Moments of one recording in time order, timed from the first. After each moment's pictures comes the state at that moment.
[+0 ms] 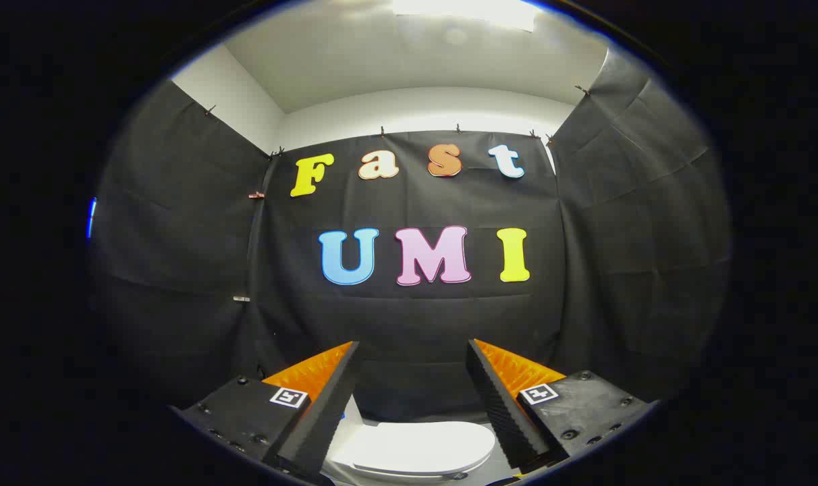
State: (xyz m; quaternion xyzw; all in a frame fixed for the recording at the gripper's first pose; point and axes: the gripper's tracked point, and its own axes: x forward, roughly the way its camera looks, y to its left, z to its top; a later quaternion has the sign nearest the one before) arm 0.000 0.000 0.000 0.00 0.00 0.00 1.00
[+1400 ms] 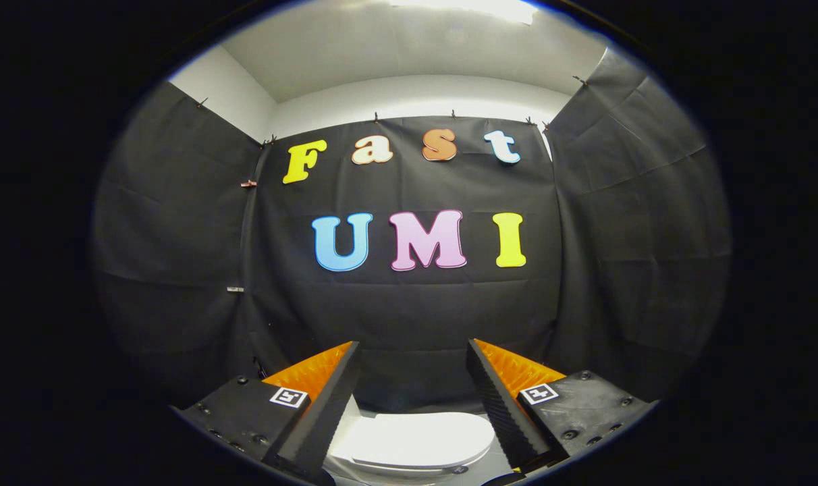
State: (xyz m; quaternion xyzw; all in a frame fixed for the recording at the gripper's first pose) arm 0.014 -0.012 -0.025 0.00 0.04 -0.02 1.00
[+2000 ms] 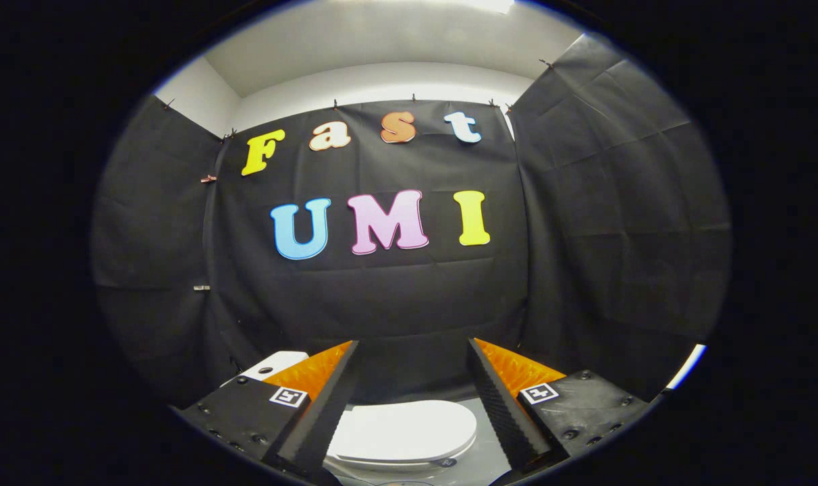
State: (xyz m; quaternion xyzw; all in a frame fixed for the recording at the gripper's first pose) arm 0.026 -0.086 -0.079 0.03 0.08 -0.10 0.99
